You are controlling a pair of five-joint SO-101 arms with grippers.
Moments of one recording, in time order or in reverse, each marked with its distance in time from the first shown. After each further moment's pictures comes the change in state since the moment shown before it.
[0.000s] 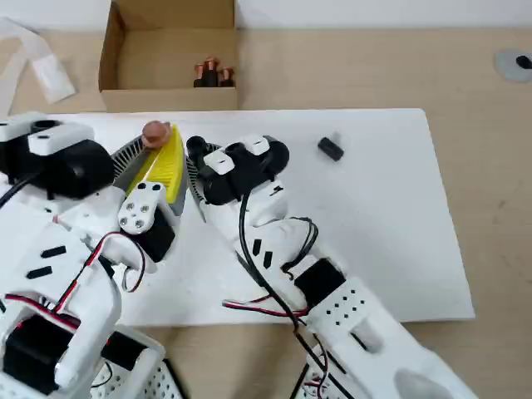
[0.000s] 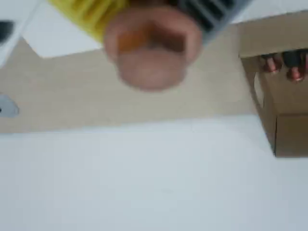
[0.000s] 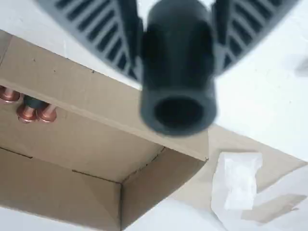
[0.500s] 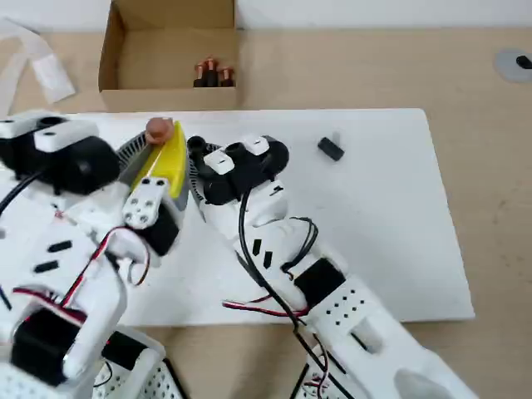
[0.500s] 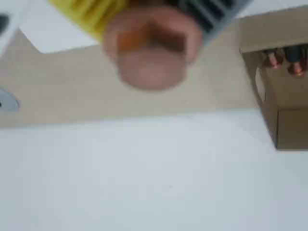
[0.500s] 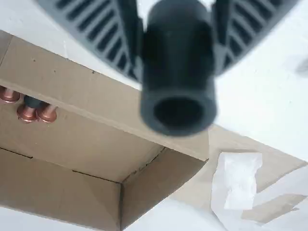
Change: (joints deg) left arm 0.0 0.1 2.6 -4.6 0.0; right arm 0.0 0.0 0.0 0.0 0.0
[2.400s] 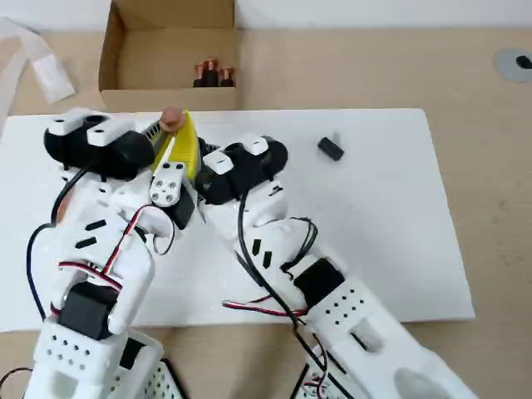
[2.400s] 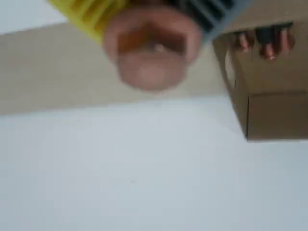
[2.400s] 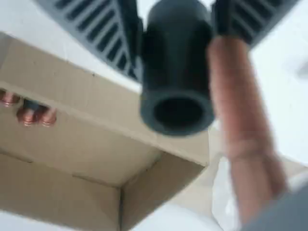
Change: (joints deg) left arm -3.3 0.0 21.2 -22.4 -3.3; right arm 0.0 0.1 0.1 0.0 -0.1
